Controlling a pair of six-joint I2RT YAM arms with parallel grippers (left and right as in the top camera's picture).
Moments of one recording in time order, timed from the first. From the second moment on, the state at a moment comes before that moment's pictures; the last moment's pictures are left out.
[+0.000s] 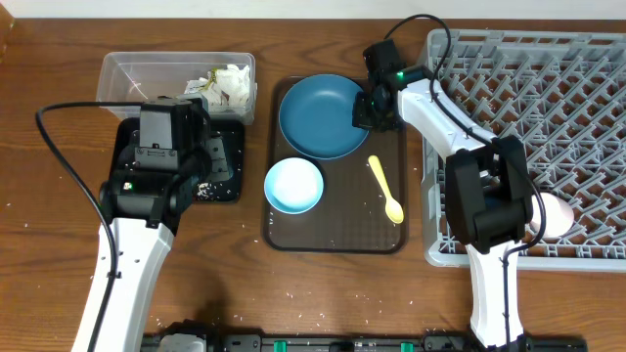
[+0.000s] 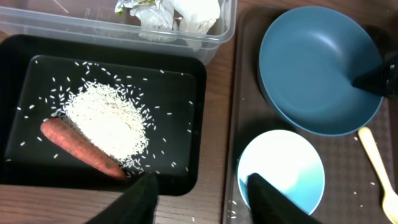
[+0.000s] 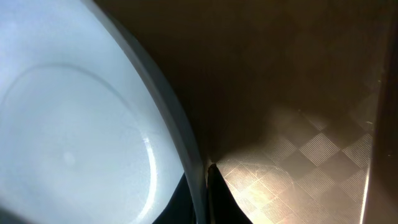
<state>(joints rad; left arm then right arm) -0.10 1.21 1.13 -0.83 0.02 -0.22 0.36 2.30 1.82 -0.78 -0.12 0.52</state>
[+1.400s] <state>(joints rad) -0.10 1.21 1.13 -0.83 0.02 -0.22 0.00 1.71 1.85 -0.97 1.34 0.64</state>
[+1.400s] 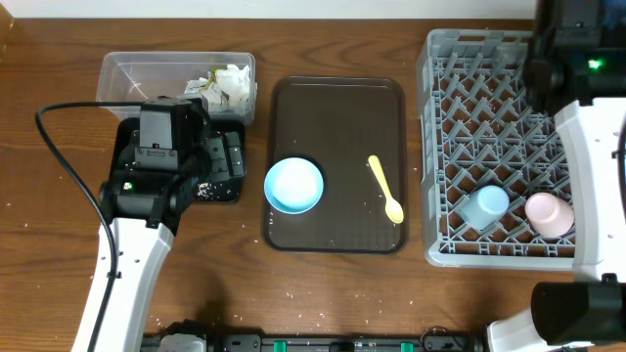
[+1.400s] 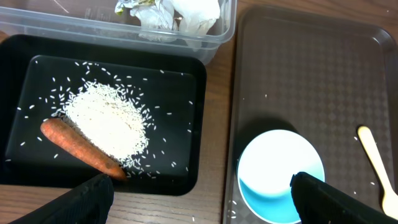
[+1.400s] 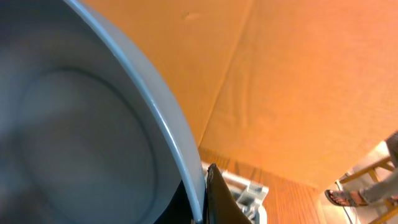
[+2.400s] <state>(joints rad) -0.10 1.21 1.13 -0.83 0.02 -0.22 -0.13 2.04 1.84 -0.40 1.20 -0.58</state>
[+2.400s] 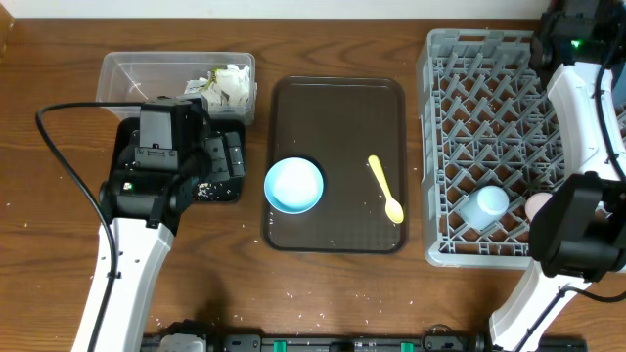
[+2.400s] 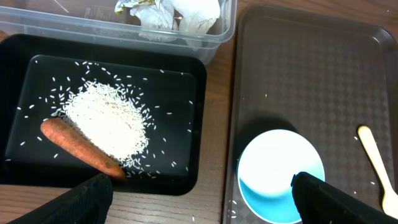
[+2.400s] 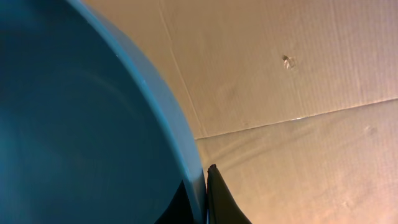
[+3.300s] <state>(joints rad) -0.10 1.21 1.13 -0.83 0.02 -0.22 -0.18 2.03 1.86 -0.66 1.06 -0.60</state>
